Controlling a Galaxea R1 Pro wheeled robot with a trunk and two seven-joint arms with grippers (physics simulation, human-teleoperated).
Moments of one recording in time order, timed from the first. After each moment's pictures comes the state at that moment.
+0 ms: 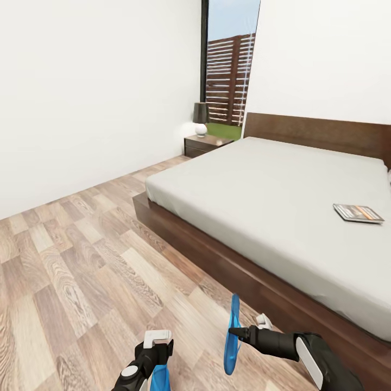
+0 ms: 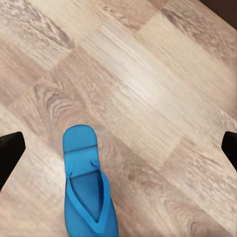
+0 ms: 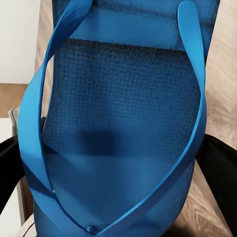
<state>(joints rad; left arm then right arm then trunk) -0.28 -0.15 -0.06 -0.71 0.04 0.08 0.04 -0.41 -0.13 -0.05 -0.72 -0.30 0.75 0.92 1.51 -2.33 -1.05</state>
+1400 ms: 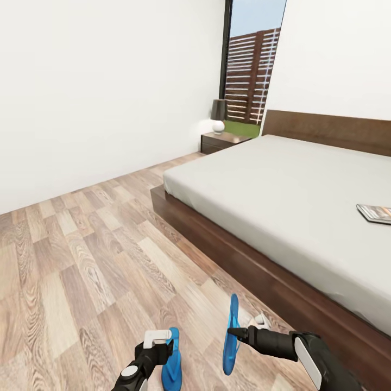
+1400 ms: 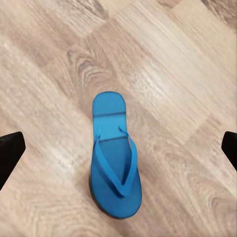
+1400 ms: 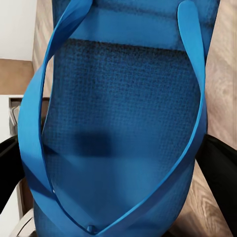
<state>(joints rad) -0.28 -0.15 -0.06 -0.71 0.04 0.08 0.04 -0.41 -0.13 -0.05 -0.72 -0.30 0.74 0.92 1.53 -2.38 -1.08</state>
